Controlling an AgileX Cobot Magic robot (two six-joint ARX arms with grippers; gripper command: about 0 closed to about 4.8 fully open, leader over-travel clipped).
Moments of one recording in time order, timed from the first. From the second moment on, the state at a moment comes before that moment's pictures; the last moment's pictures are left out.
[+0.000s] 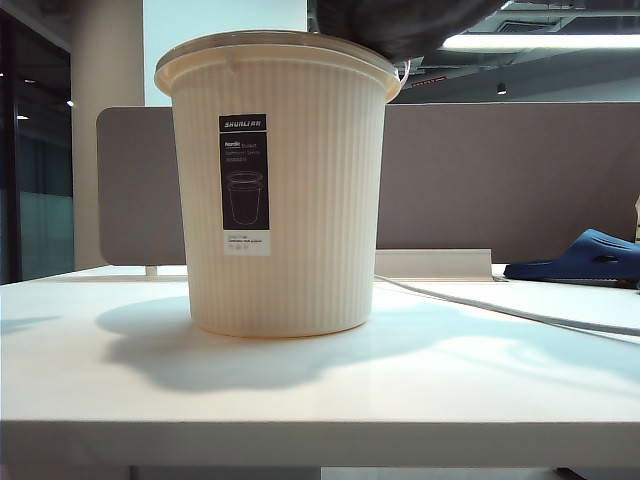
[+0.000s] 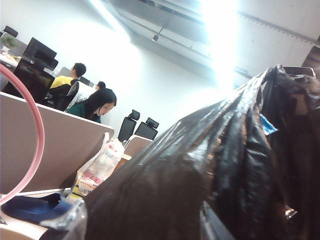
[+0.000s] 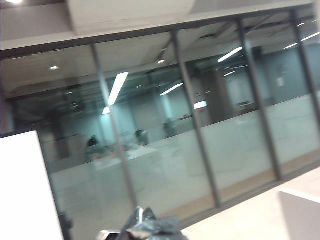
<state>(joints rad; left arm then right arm) -0.15 1.20 1.07 0.72 0.76 -0.94 0.05 1.68 2.32 0.20 -0.97 1.02</state>
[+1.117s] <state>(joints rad) -0.31 1.20 1.07 0.59 0.85 -0.64 -0.19 1.68 2.32 0.02 -0.97 0.71</state>
